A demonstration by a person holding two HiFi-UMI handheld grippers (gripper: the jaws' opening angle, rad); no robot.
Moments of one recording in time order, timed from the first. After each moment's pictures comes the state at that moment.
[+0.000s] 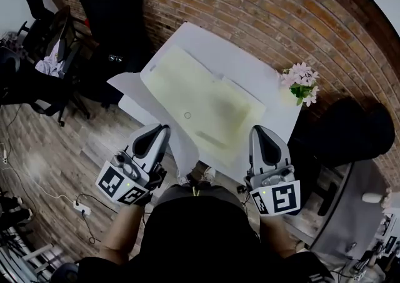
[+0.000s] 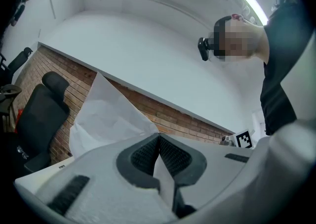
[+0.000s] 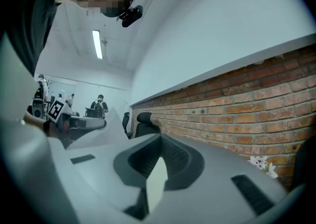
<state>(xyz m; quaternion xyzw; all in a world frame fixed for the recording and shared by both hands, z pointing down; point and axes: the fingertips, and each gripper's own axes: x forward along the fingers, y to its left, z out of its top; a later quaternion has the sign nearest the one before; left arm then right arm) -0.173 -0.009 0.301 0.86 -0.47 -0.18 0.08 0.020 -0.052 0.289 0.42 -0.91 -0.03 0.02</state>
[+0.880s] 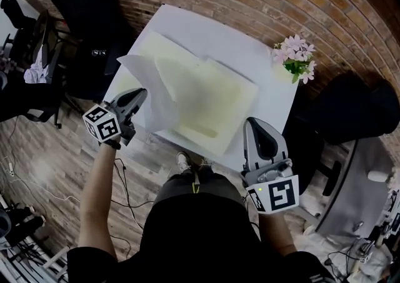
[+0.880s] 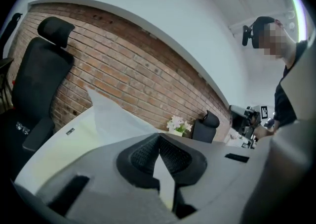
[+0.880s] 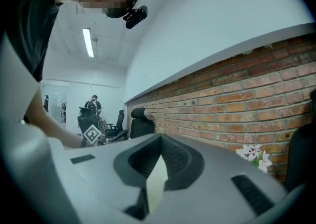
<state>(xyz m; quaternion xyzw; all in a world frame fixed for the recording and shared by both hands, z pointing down) -0.226 -0.136 0.490 0.88 -0.40 0.00 0.25 0.052 -0.072 0.321 0.44 -0.90 0.00 0.03</state>
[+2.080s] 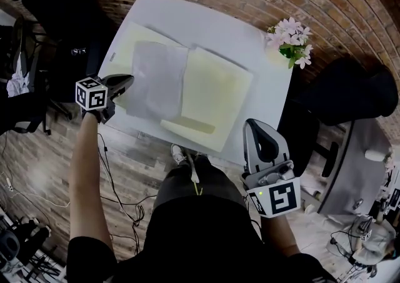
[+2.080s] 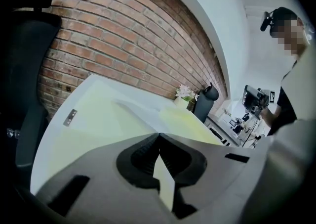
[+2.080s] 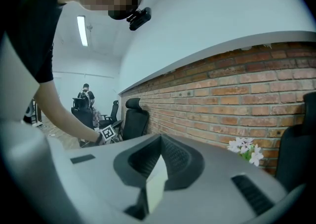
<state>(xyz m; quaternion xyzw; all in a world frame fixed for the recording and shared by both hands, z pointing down) -0.256 -0.204 0.609 0.88 -0.29 0.17 0.32 0.051 -0.077 0.349 0.48 -0.88 0.02 0.09</state>
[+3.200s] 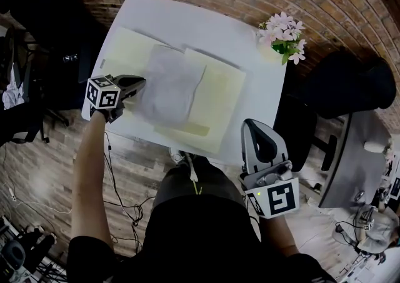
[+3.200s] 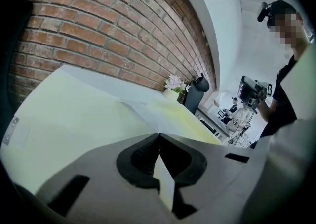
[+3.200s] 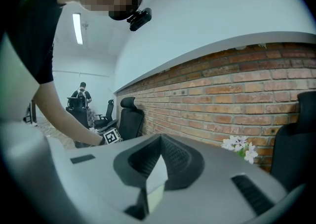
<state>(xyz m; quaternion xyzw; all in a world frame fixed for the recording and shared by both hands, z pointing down) -0.181 -0.214 0.628 0.90 -0.21 0.20 0.32 0.069 -0.084 0.360 0.50 -0.86 0.05 0.11</state>
